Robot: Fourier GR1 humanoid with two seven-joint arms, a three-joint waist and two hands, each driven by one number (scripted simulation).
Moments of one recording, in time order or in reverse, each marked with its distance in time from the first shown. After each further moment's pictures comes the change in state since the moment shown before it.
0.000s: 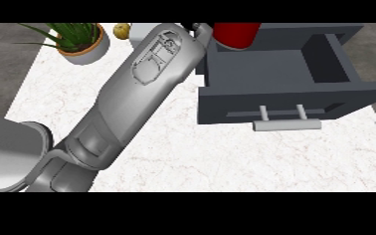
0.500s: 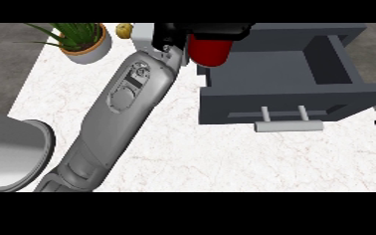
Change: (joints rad) left arm 0.245 0.000 0.050 -0.251 -0.106 -0.078 0.006; right arm -0.004 -0.010 -0.011 0.025 -0.006 0.009 -0.016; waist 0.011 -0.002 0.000
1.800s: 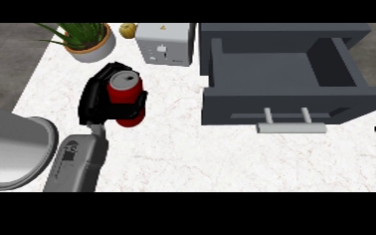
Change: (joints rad) left arm 0.717 0.007 0.300 -0.192 -0.055 -0.418 -0.401; right arm 0.053 0.011 0.030 -0.032 0.005 -0.014 -0.016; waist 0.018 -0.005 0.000
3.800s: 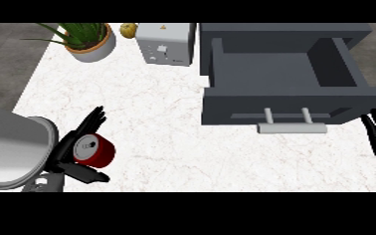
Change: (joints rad) left arm 0.169 0.247 0.054 0.495 -0.157 -0.494 -0.491; right arm -0.085 -0.009 0.008 0.071 0.049 0.004 0.026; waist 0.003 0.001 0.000
